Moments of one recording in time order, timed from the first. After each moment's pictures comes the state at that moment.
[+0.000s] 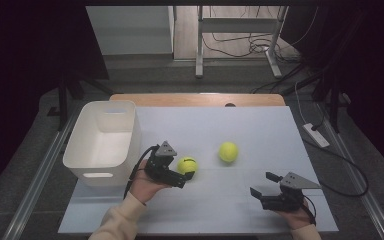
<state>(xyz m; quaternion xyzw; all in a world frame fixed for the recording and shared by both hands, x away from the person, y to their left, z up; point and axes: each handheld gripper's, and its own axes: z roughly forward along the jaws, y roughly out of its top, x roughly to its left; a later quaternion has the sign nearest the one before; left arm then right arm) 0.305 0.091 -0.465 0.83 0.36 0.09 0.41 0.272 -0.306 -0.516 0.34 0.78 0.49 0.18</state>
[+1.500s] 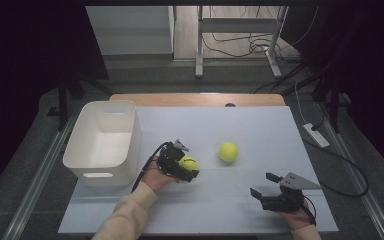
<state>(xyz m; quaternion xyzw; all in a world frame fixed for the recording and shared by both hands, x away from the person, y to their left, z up) 0.349 0.068 -0.503 0.87 0.37 0.05 0.32 0.272 -0.307 -0.517 0.34 0.78 0.49 0.18</state>
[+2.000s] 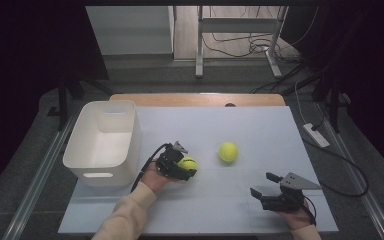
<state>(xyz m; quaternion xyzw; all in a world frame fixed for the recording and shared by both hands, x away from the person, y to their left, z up) 0.346 0.071 -0.506 0.88 0.36 0.06 0.32 0.271 -0.307 -0.517 0.34 0.78 0.49 0.18</state>
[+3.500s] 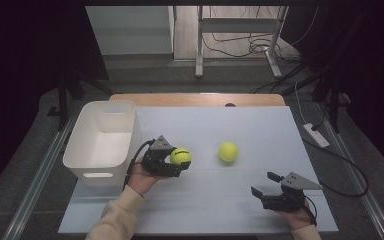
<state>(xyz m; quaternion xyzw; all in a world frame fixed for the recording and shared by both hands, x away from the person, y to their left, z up) 0.318 0.106 -0.465 0.82 0.36 0.10 0.43 0.271 -0.308 -0.515 0.35 0.78 0.49 0.19</state>
